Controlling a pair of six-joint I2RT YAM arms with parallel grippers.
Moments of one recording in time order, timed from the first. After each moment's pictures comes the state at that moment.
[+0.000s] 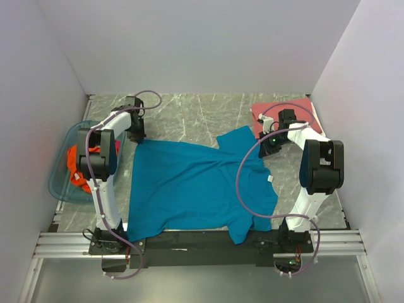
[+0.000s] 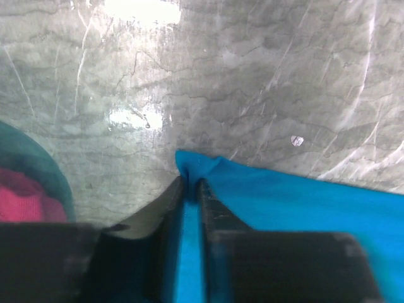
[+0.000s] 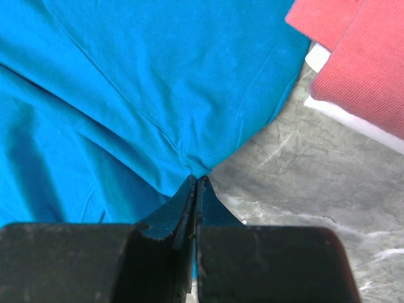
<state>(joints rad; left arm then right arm) -0.07 2.09 1.54 -0.61 -0.10 -0.20 -0.05 1.85 1.22 -0.64 -0.47 -0.40</state>
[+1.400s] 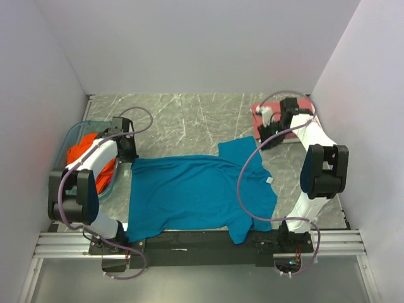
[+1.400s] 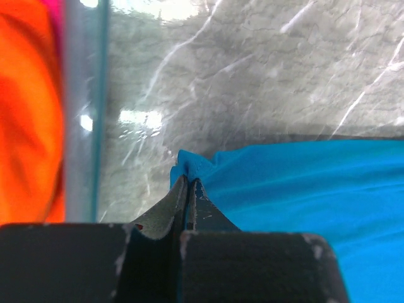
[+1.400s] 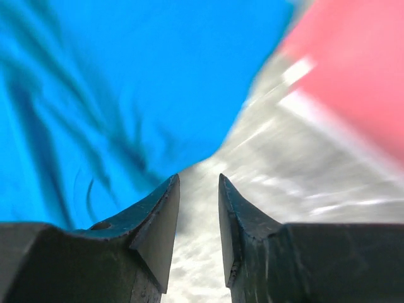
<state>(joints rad) -0.07 1.54 1.00 -0.57 -0.07 -0.26 -0.03 1.79 1.36 -0.88 -0.42 -0.61</state>
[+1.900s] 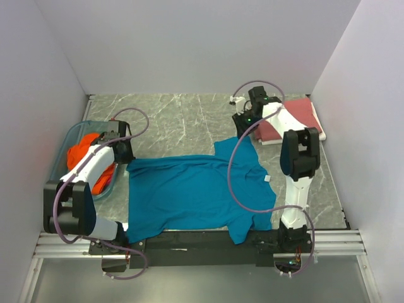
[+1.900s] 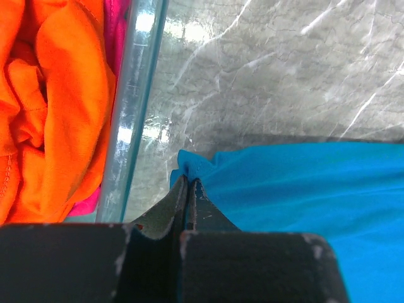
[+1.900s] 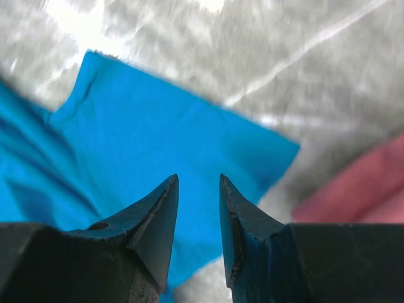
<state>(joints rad) -0.06 1.41 0.93 -0.56 -0.13 -0.29 0.17 2.08 1.72 -0.82 -0.35 -0.43</state>
